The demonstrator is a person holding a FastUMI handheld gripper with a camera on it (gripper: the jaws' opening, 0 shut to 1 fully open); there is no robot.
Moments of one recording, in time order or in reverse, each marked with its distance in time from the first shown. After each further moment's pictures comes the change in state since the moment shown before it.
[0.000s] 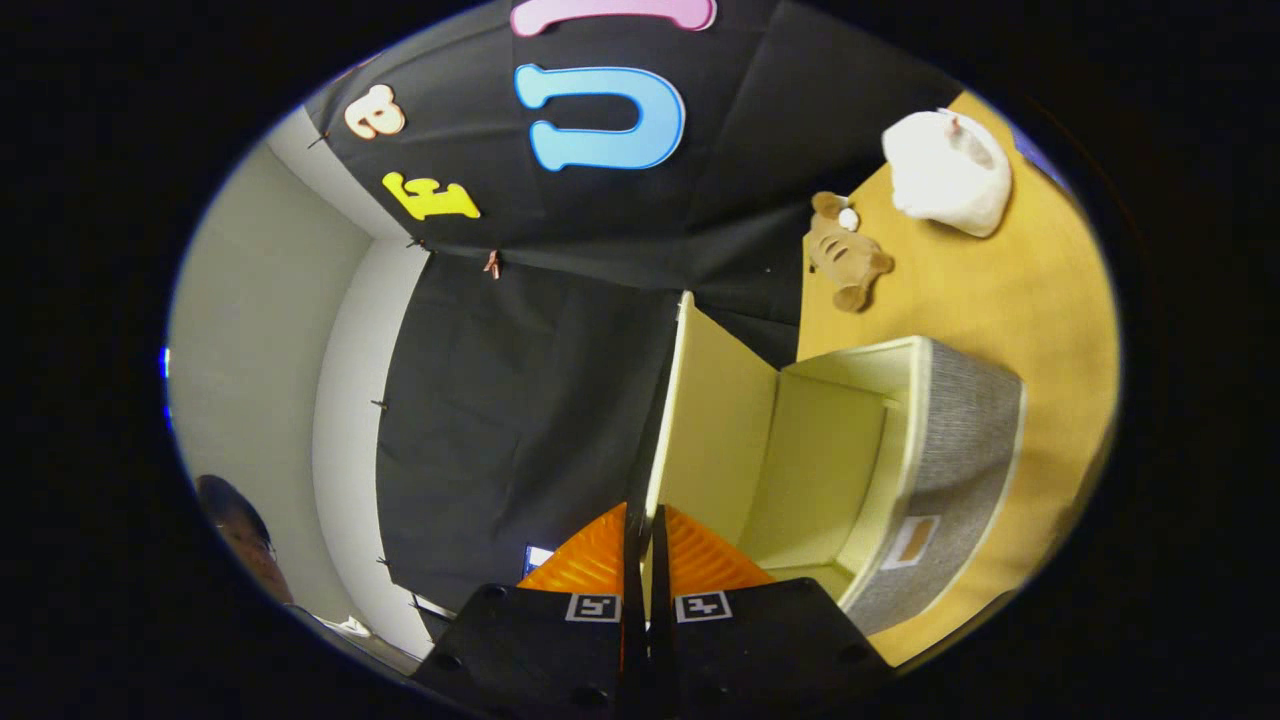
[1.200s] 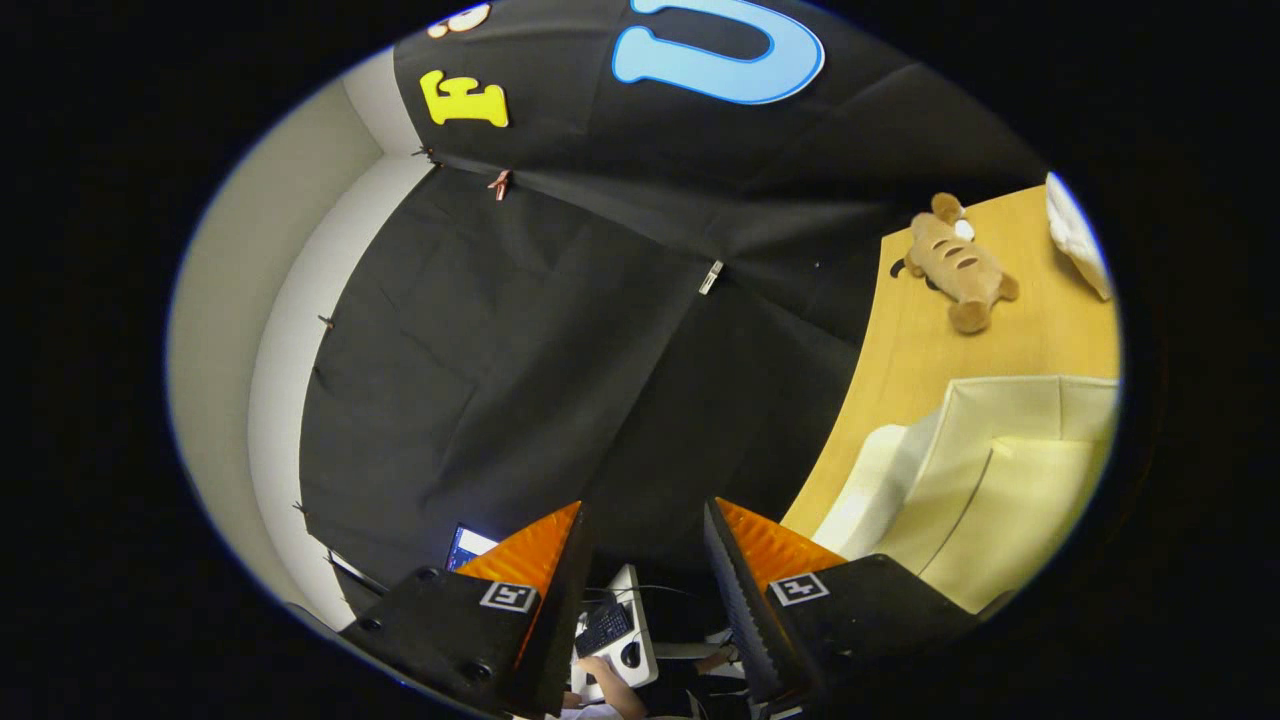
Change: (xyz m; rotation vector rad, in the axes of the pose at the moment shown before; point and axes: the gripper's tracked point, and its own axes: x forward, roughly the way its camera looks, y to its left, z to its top) arm 0.160 0.034 -0.045 -0.253 0.052 -0.109
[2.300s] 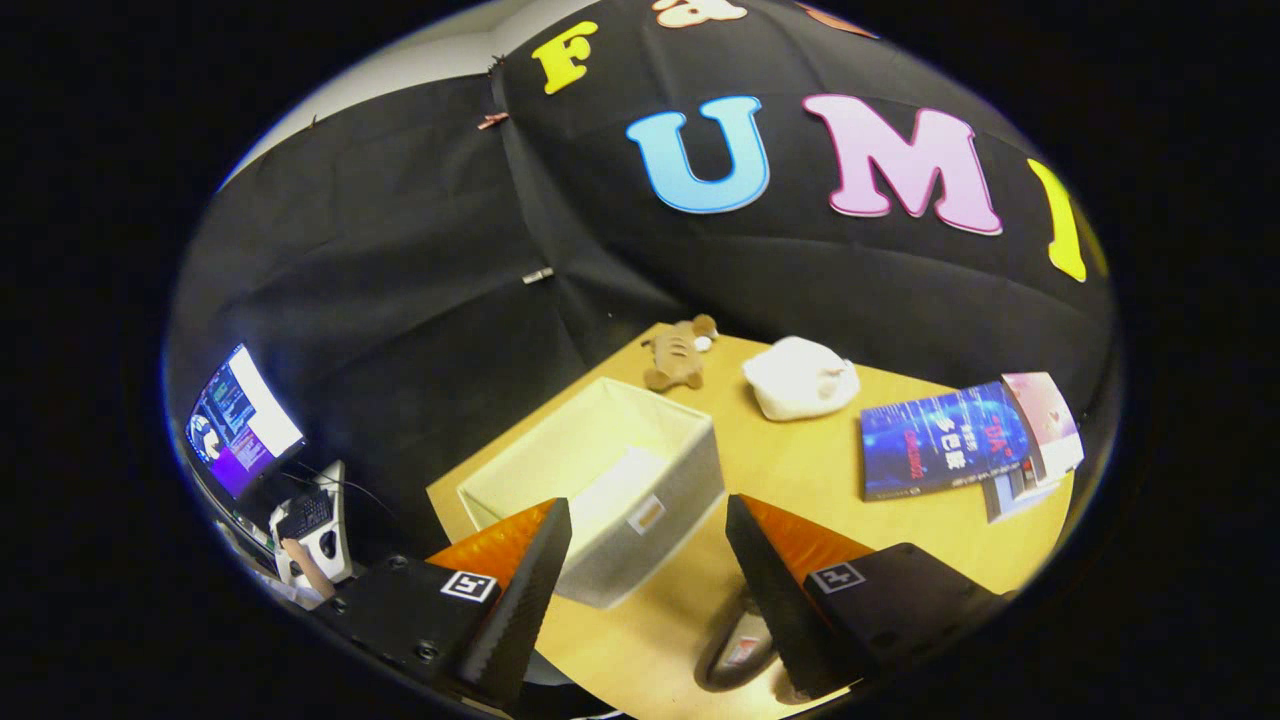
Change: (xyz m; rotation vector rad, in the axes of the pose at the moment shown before) arm -0.294 -0.110 -0.030 -0.604 -0.022 -0.720
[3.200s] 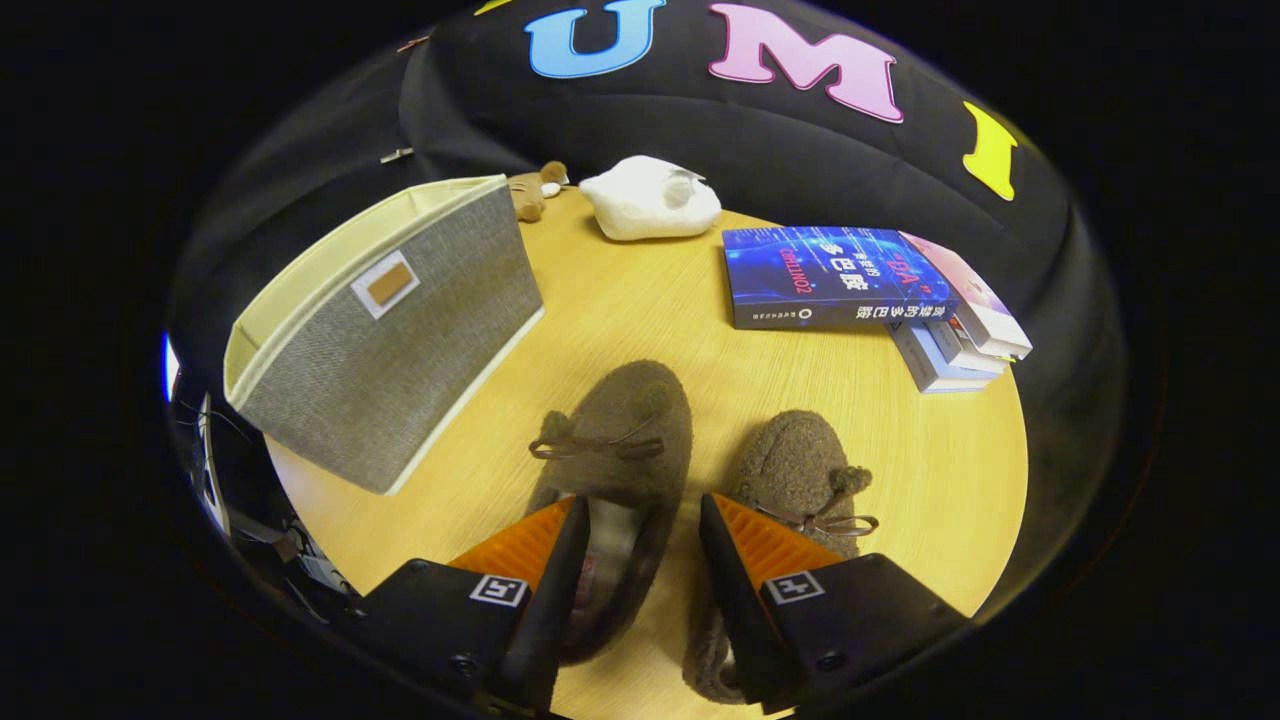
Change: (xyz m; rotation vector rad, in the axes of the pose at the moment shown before) arm 0.044 -0.136 -0.174 -0.009 0.280 -0.369
